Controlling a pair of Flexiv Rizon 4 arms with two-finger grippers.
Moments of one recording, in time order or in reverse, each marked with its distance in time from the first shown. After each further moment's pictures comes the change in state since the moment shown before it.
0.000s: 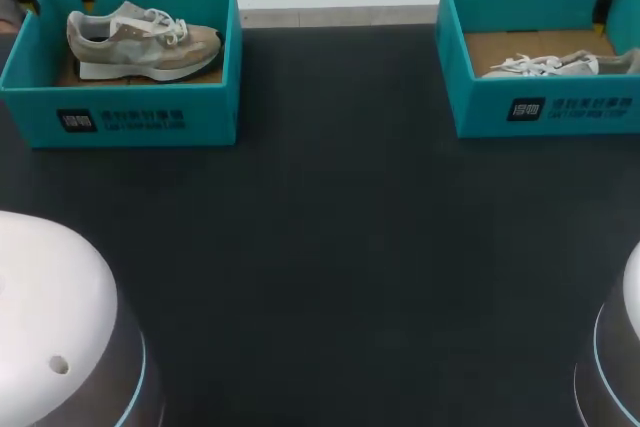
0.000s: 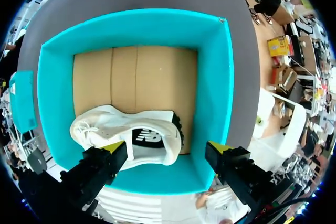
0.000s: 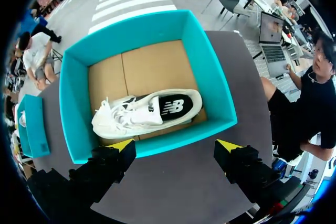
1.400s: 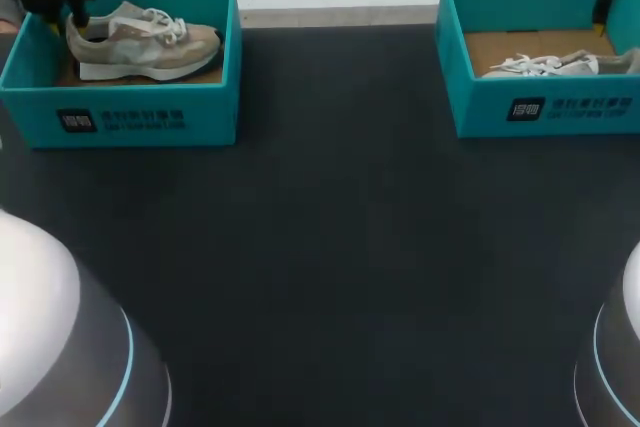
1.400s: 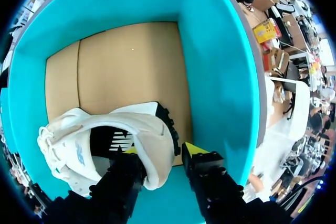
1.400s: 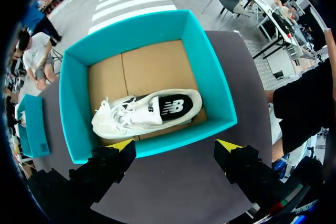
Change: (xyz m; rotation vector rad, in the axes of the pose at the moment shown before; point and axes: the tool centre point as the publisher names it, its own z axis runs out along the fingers) left arm 0.017 0.023 0.084 0.105 0.042 0.166; right arm 0.000 0.000 0.000 0.000 0.000 0.000
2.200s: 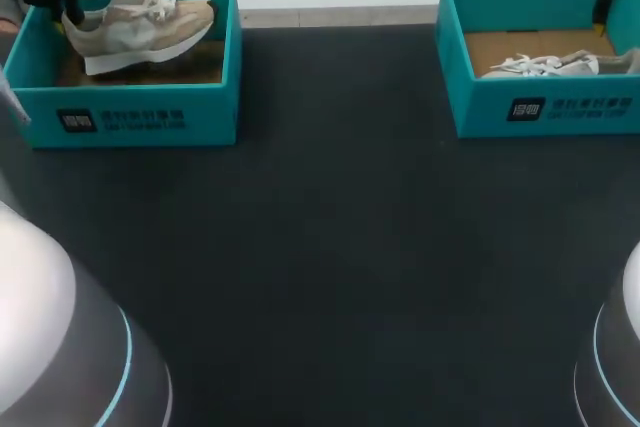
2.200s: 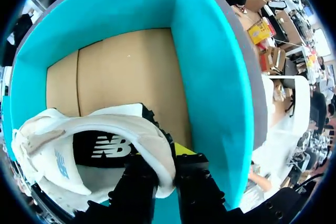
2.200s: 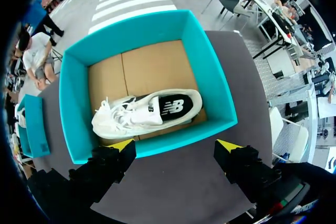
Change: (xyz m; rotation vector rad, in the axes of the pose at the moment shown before) left arm 0.003 0.004 -0.003 0.083 -0.008 0.061; right arm 0.000 0.000 0.000 0.000 0.000 0.000
